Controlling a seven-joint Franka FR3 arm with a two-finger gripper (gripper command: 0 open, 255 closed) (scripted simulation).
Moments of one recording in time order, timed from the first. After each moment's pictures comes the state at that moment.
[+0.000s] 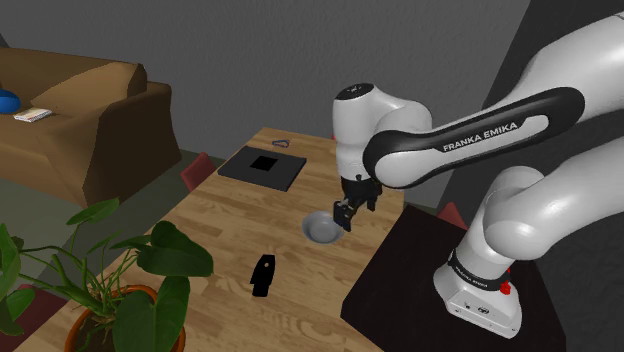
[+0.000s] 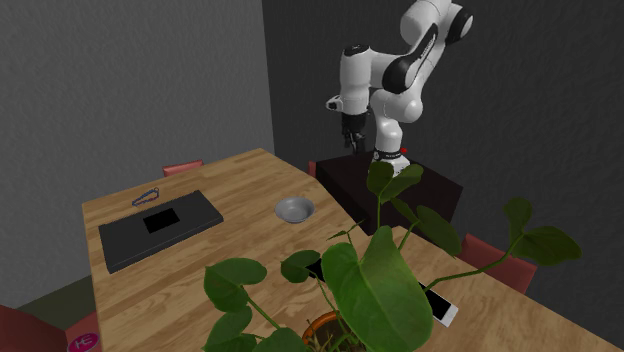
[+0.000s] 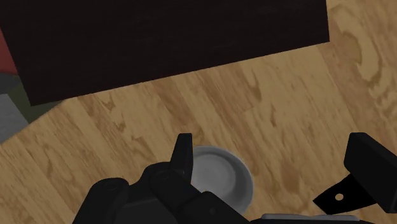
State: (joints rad) arm 0.02 -0.58 0.45 -2.69 0.21 2.00 0.49
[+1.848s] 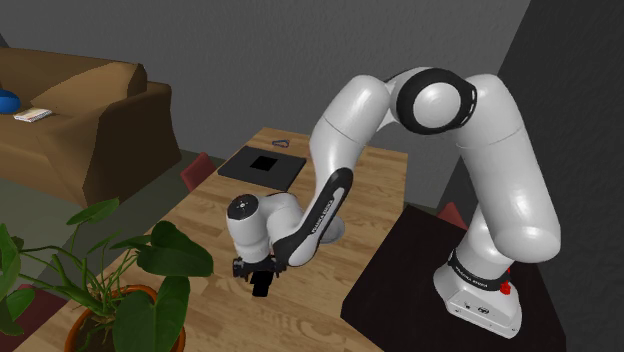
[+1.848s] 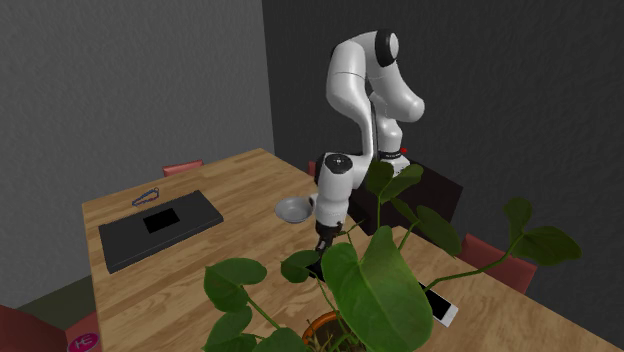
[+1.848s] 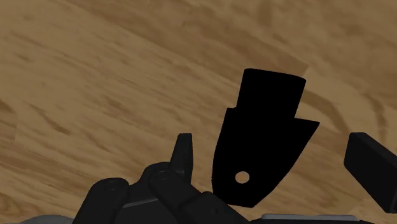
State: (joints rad) arm 0.20 0.65 0.41 -2.00 -0.61 2.54 1.83
